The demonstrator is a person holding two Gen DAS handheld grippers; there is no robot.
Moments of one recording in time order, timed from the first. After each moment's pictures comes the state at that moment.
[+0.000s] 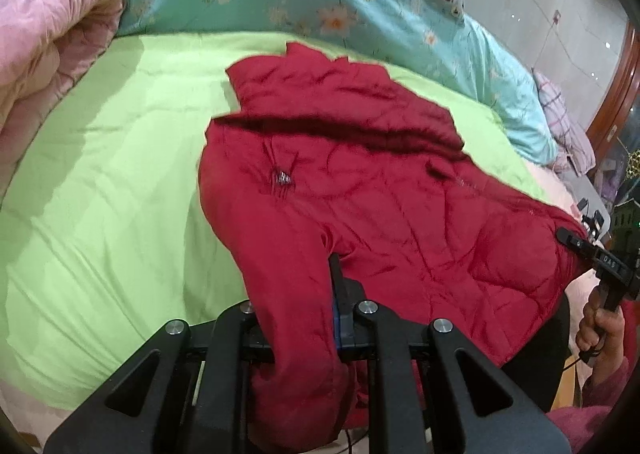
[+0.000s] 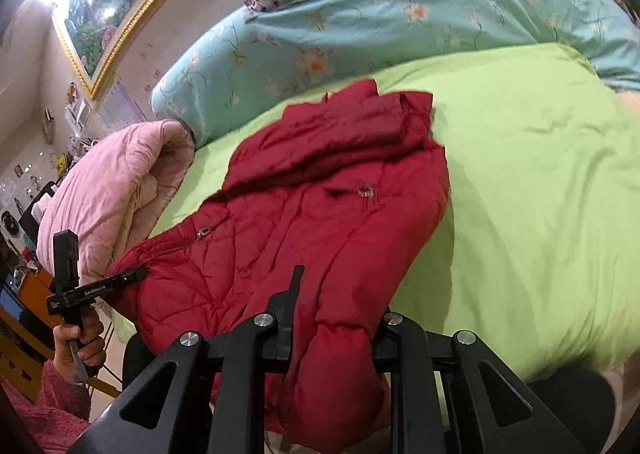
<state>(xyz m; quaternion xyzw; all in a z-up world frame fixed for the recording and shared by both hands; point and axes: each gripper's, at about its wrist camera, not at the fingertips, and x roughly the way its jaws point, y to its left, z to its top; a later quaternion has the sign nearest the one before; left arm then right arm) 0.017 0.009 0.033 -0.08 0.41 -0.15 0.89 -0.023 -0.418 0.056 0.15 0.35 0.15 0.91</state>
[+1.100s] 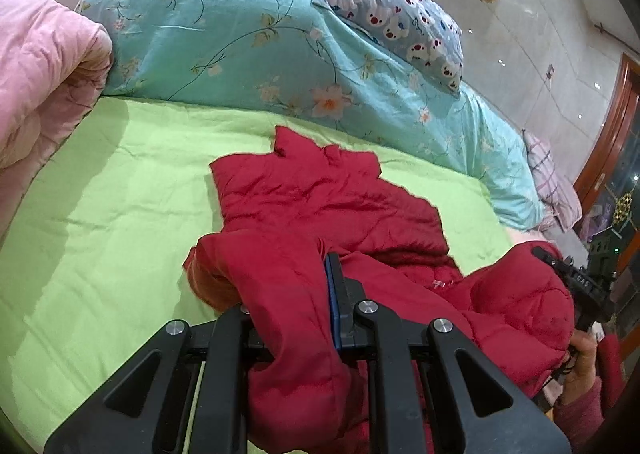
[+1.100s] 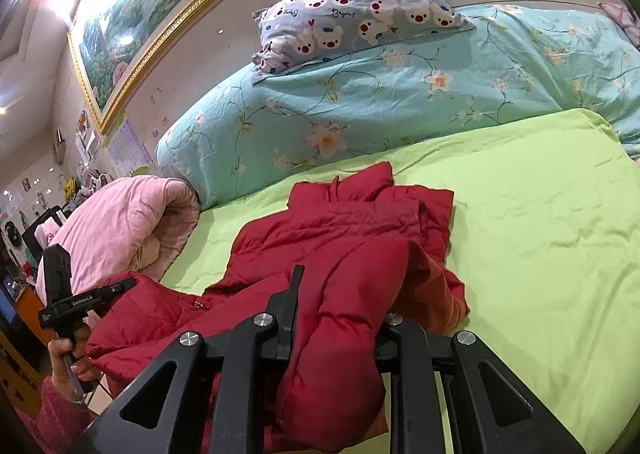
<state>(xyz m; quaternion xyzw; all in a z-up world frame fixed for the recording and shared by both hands) 0.100 0.009 0.101 -0.13 0.33 -0.16 0.92 0.070 -0.430 0.119 0.15 0.27 0.17 0.94</state>
